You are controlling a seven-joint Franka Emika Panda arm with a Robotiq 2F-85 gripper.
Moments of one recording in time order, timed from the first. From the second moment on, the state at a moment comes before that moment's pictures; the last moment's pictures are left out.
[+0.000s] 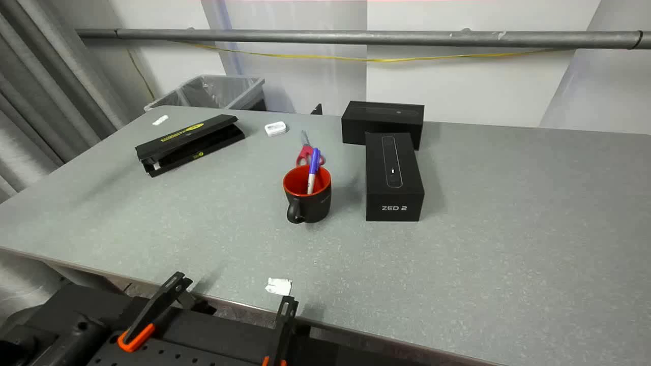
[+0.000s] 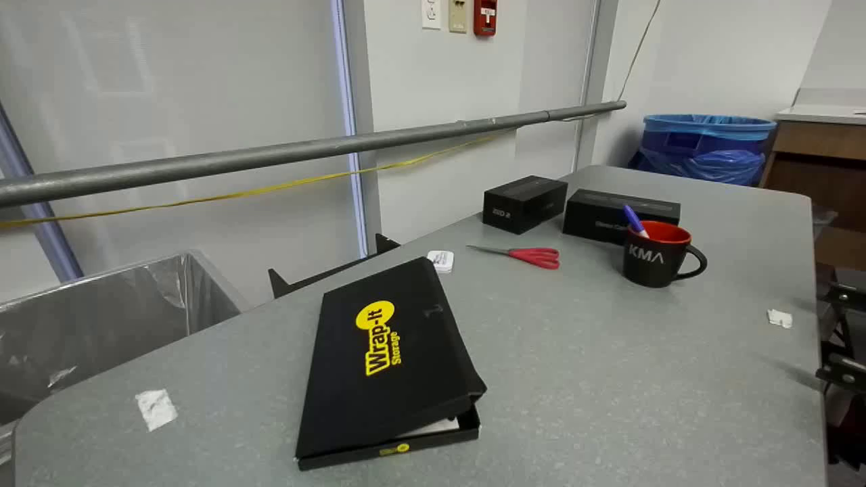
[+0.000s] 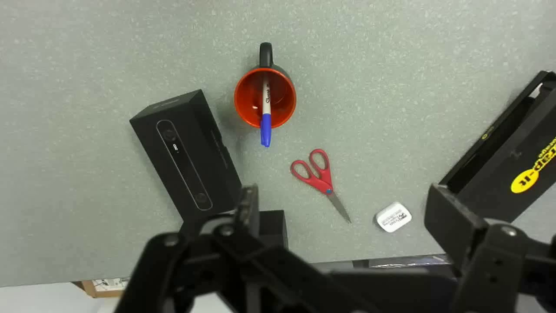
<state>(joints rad) -0.04 -0.58 0.05 -2.47 -0.04 2.02 0.17</state>
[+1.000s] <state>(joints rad) -0.05 -0.44 0.05 -2.54 -0.08 2.16 0.17</state>
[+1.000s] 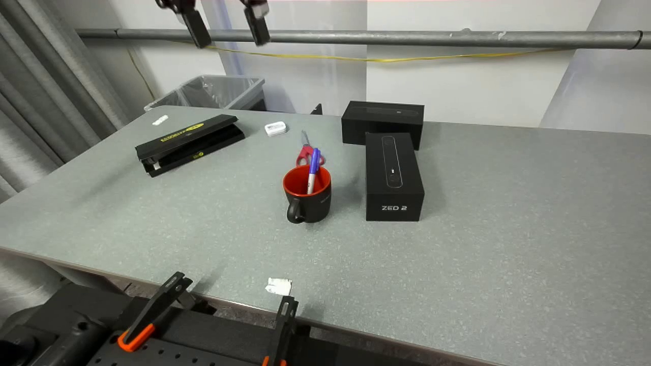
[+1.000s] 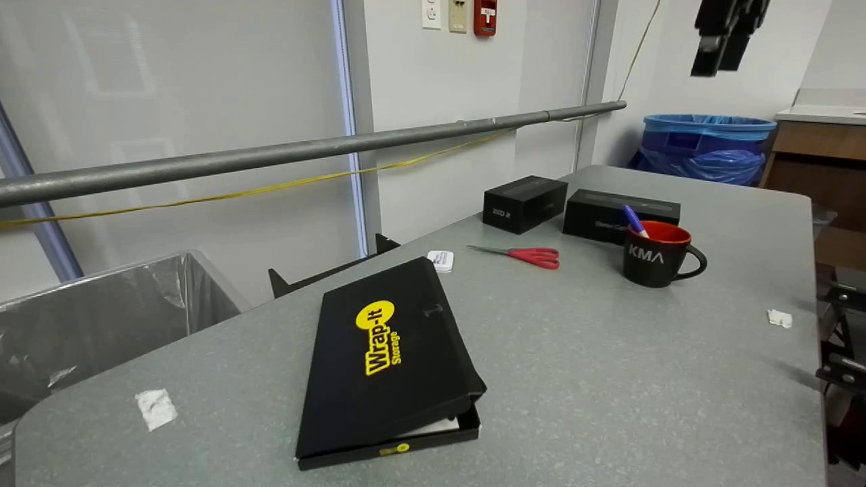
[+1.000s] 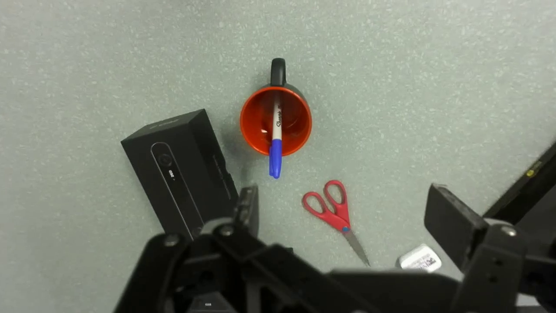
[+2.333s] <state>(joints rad) -0.08 -0.12 0.02 -2.56 -0.14 2.37 0.18</state>
